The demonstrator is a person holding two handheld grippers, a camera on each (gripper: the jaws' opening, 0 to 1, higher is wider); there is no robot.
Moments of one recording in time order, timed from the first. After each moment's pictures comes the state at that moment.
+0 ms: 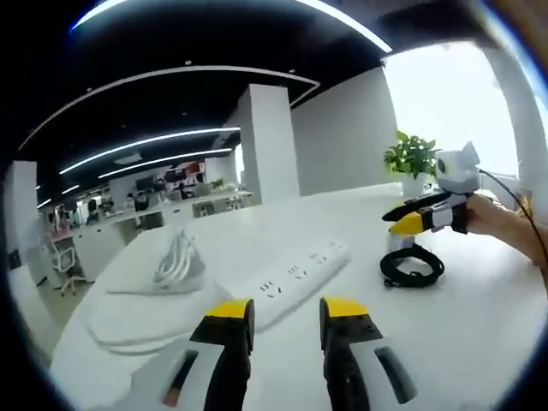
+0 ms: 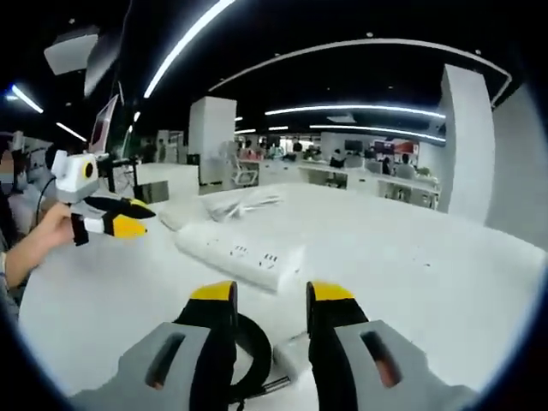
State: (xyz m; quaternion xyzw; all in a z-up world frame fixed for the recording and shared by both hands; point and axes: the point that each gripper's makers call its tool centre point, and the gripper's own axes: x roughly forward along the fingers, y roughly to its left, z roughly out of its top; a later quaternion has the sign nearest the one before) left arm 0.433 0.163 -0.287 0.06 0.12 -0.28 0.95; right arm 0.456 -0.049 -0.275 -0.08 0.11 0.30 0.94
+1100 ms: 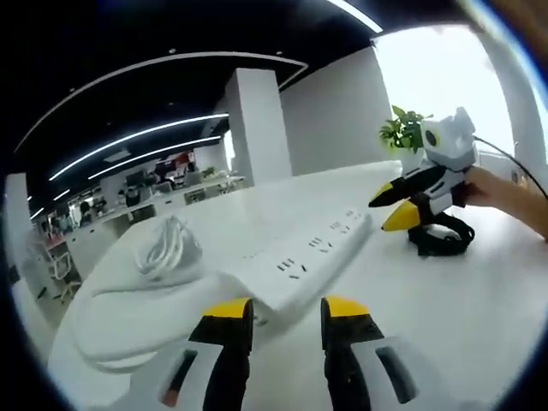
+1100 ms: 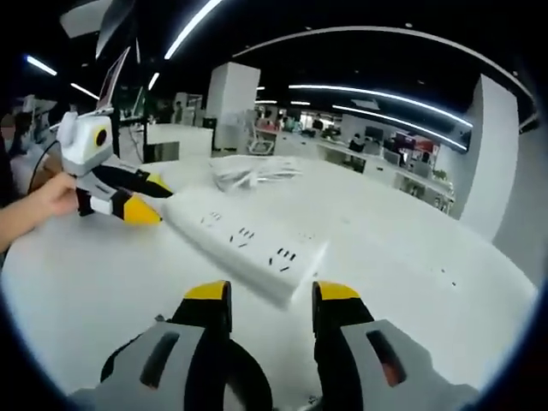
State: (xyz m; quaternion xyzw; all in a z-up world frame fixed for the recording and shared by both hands) left arm 0.469 0.163 -0.325 0.09 0.15 -0.30 0.94; right arm 0.483 -0.011 -0.312 -0.17 0.15 0.33 0.92
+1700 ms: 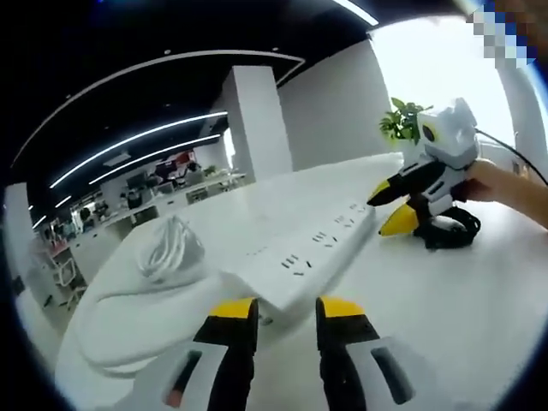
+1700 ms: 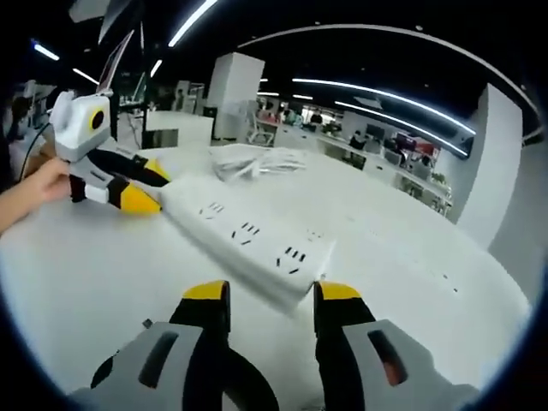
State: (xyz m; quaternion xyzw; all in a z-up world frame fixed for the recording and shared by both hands) left arm 0.475 0.166 -0.330 0.12 0.15 -0.29 0.94; right arm 0.480 0.004 -0.328 -0.20 0.17 0.32 0.91
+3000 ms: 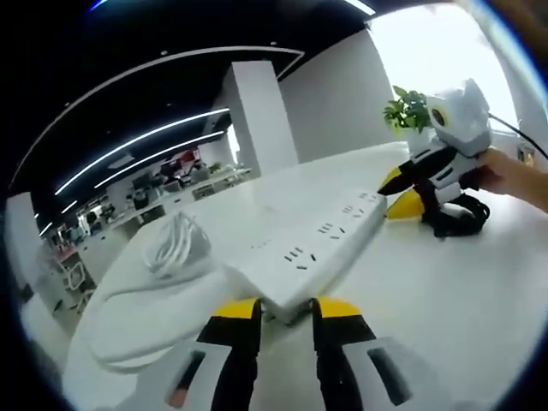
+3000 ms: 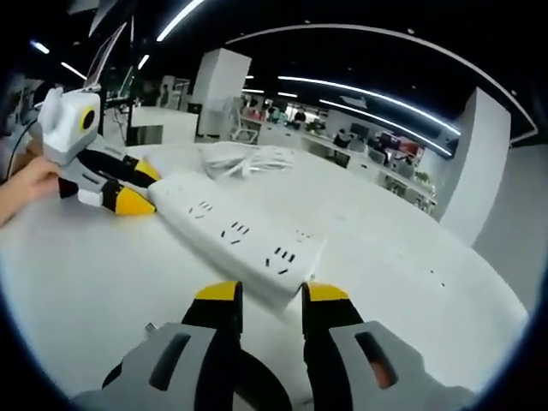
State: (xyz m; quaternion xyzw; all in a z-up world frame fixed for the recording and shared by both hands) left arm 0.457 0.172 -0.342 0.14 0.16 -0.27 0.94; right arm 0.479 0.002 -0.323 -0.21 0.17 0.28 0.92
